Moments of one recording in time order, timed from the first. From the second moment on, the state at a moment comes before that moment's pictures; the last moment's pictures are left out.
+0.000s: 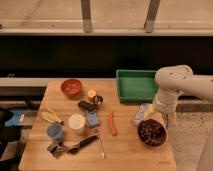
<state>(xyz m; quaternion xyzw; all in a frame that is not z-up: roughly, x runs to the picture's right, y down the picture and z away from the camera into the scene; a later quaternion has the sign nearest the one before) 0.275 0.153 0.691 -0.25 0.32 0.71 0.58</state>
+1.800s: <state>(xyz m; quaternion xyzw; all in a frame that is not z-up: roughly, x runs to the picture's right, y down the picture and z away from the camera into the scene) 0.275 0.154 0.691 -0.25 0.32 0.71 0.58</state>
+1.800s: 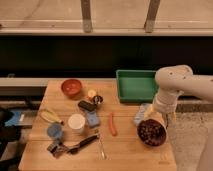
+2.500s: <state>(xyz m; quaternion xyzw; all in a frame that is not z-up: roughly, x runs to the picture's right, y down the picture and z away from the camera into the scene) 0.281 0.142 0.691 -0.24 0.32 0.71 0.58</state>
